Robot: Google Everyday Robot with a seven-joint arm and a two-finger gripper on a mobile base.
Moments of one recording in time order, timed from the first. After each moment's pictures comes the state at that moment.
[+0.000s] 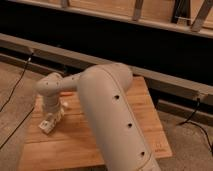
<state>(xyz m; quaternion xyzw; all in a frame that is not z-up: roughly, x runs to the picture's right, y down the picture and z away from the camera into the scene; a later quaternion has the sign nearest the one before) -0.305 0.173 0.836 -0.35 0.24 0.69 0.58</state>
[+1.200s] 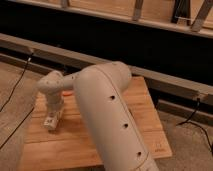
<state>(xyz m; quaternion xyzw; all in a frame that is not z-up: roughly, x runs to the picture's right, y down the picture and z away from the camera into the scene) -0.288 0.146 0.846 -0.30 0.22 0.69 0.62</state>
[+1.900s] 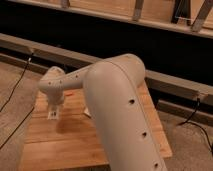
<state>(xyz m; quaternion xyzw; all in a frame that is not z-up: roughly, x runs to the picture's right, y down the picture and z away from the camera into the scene) -0.262 0.104 0.824 -0.27 0.11 0.65 0.70</state>
